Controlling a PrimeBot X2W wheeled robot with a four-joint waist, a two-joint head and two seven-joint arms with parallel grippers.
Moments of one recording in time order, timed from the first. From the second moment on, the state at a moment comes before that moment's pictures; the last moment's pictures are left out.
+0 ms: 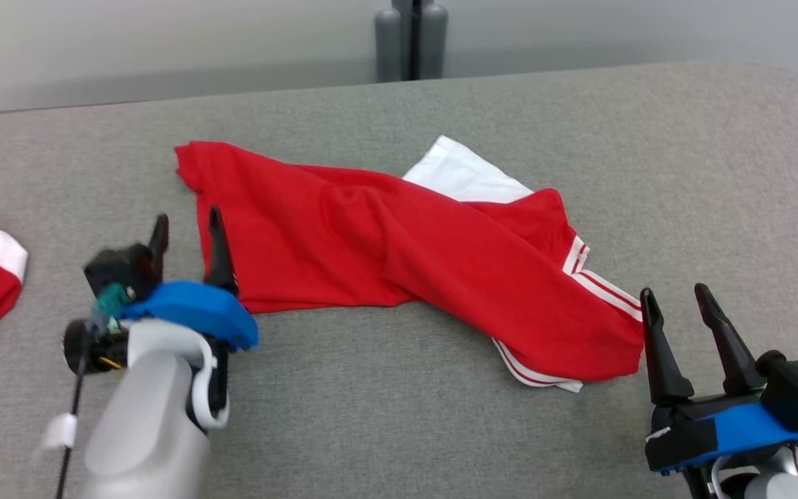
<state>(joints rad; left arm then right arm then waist) -0.55 0.14 -0.25 0.71 -0.48 0.06 -0.22 -0.05 -0.05 -0.04 0.01 0.17 0.13 -0.11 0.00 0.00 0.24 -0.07</state>
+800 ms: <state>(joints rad) 0.06 0.14 -0.14 0.14 -0.32 -0.05 -0.26 0.03 -0.05 -0.11 0.04 0.18 0.13 -0.06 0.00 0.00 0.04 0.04</state>
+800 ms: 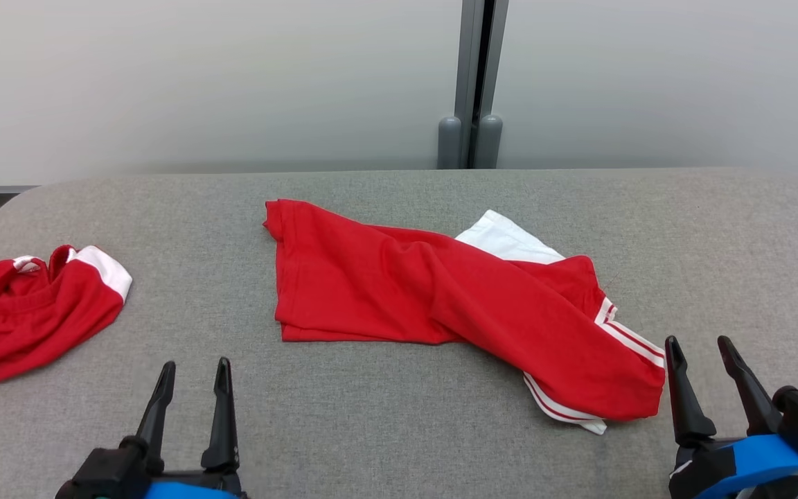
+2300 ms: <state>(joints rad) 0.01 0.11 -0.18 0.06 -0.26 -0.08 -0.26 -0.65 -0.22 -0.17 0.69 0.09 0.13 0.65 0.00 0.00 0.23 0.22</state>
